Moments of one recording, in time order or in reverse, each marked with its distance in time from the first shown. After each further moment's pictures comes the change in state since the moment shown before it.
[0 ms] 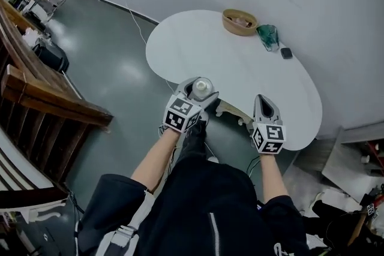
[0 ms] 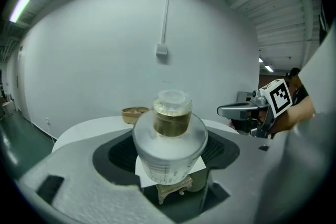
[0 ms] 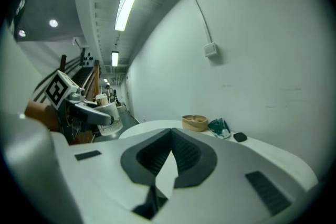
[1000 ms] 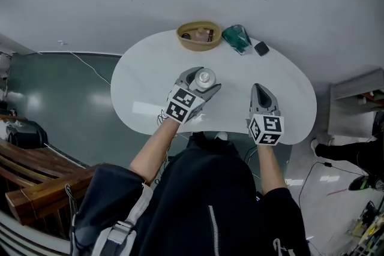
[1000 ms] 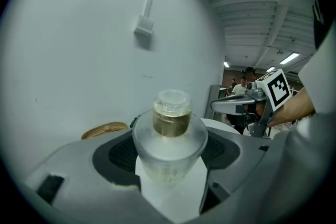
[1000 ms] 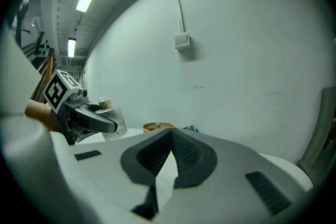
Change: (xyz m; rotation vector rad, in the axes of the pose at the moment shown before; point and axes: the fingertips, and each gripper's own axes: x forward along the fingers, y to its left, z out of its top) left arm 0.215 0.081 0.079 0.185 0.082 -0.489; right arm 0.136 -0.099 0.047 0.091 0.022 -0.434
